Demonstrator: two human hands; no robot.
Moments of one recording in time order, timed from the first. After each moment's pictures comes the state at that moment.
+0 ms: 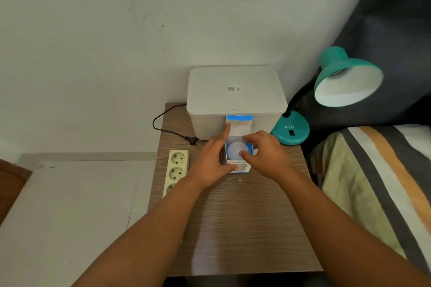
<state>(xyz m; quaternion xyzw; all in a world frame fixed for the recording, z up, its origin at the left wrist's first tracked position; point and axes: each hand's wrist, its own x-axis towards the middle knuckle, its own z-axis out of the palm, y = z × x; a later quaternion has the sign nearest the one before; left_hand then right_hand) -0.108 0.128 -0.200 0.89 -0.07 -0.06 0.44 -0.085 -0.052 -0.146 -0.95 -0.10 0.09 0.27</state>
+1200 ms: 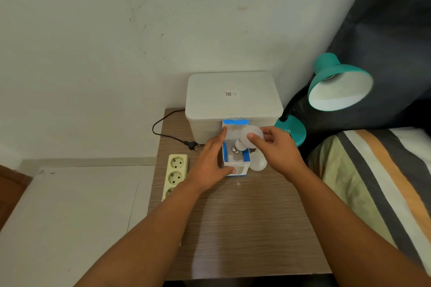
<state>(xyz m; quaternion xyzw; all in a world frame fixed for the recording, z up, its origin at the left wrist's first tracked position) -0.111 0.125 -0.190 0.90 -0.06 -0.04 0.44 -0.087 -0.069 -0.112 -0.87 0.06 0.08 0.49</state>
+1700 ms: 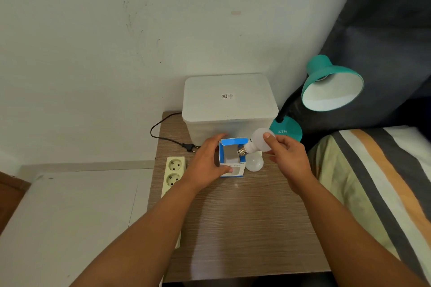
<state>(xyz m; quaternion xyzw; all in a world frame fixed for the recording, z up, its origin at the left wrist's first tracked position) -0.107 0.129 -0.187 0.88 -0.07 -0.03 0.47 -0.103 -0.092 -0.124 -0.77 0.15 0.04 0.62</state>
